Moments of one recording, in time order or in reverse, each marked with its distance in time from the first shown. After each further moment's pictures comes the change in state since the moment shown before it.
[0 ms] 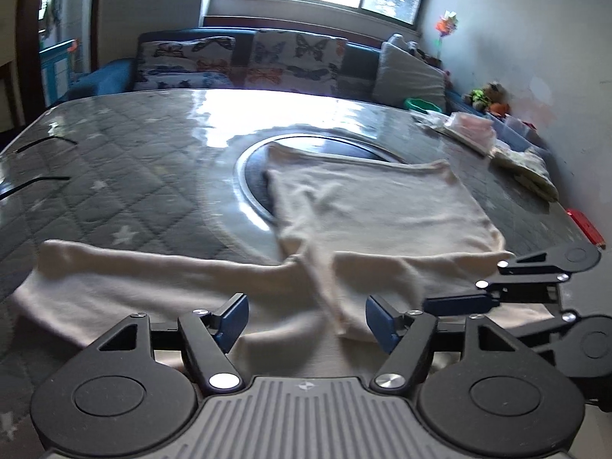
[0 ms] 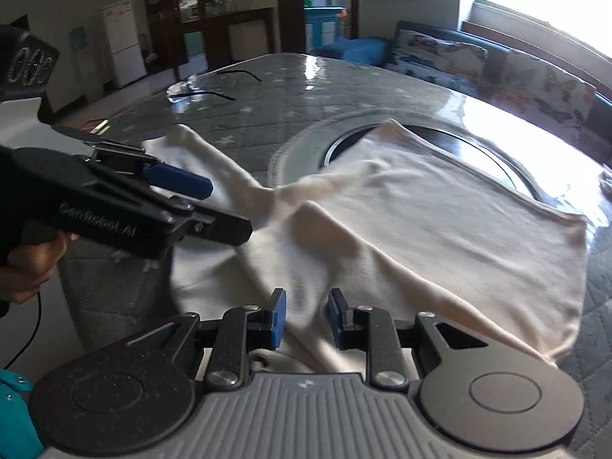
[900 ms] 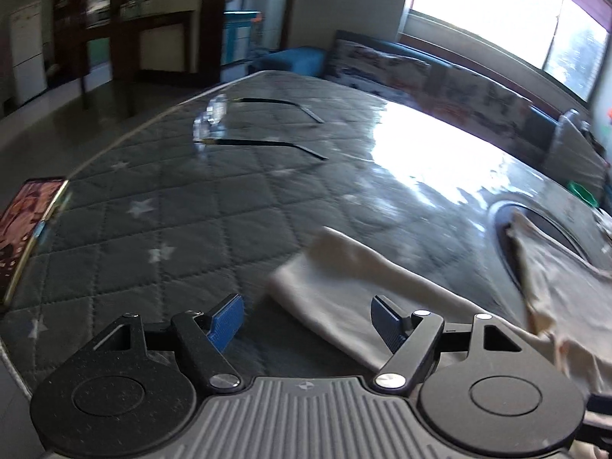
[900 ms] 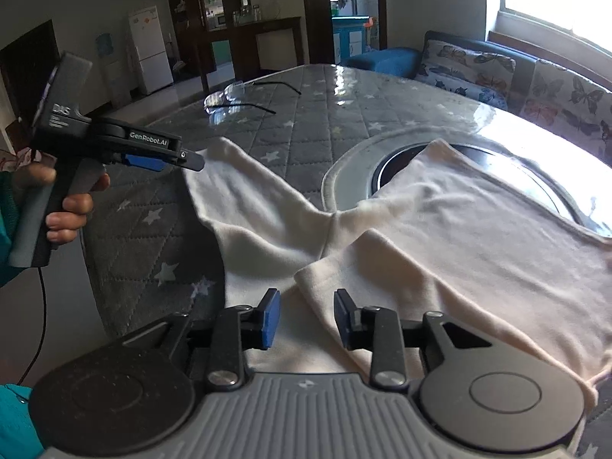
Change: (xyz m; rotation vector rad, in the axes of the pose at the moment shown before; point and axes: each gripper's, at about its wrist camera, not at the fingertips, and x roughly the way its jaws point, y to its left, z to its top) left arm -0.025 0.139 -0.007 -0.383 -0.054 0.412; right arm 0.005 0.024 0.011 -0.013 -0.042 0.070
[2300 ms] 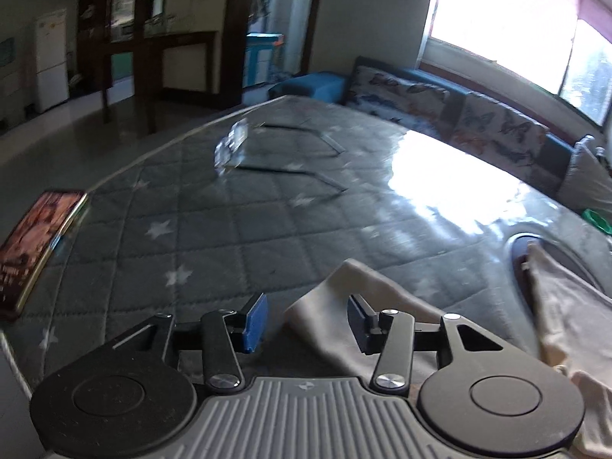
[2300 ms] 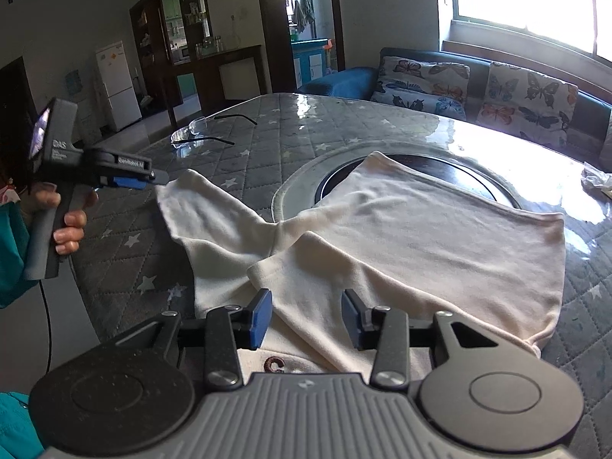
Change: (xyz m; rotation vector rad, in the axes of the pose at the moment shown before) left arm 0.003 -0.001 0.002 -0.051 -0.073 0.052; right arm -0.044 -0.025 -0.018 0.095 -0.085 -0.082
